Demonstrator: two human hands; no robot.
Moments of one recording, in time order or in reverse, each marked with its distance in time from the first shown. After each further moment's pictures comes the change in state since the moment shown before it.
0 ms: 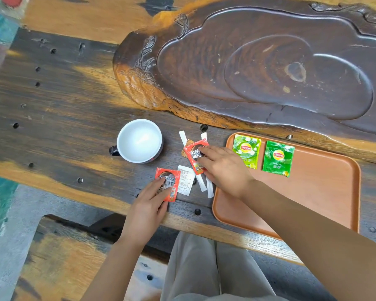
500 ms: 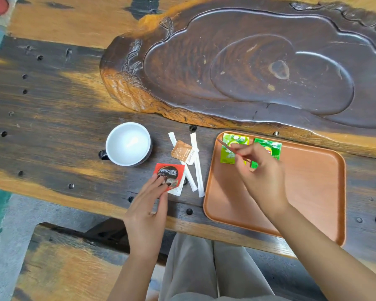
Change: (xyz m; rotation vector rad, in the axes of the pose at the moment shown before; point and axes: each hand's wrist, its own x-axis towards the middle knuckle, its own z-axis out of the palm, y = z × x) left_hand 0.002 0.072 -0.017 -0.305 0.506 -0.167; right_hand -0.058 -0.002 -0.063 0.541 0.579 0.584
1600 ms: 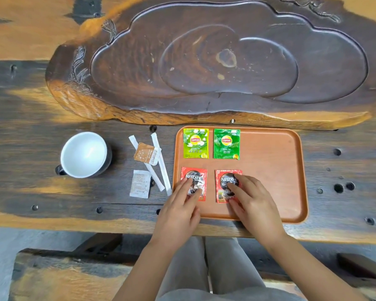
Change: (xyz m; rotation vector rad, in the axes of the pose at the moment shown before) left_hand -0.033 0.022 0.088 0.245 -0.743 0.332; right_hand -0.094 0.086 -0.048 -0.521 -0.240 -0.061
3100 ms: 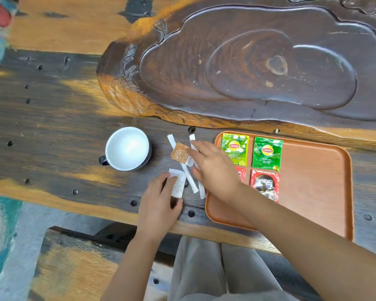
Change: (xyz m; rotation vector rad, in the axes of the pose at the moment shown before) left_hand -0.020 -0.075 -0.056 0.092 0.148 -0.320; right_hand 0.134 -0.122 0.032 0.020 -0.177 -0.317
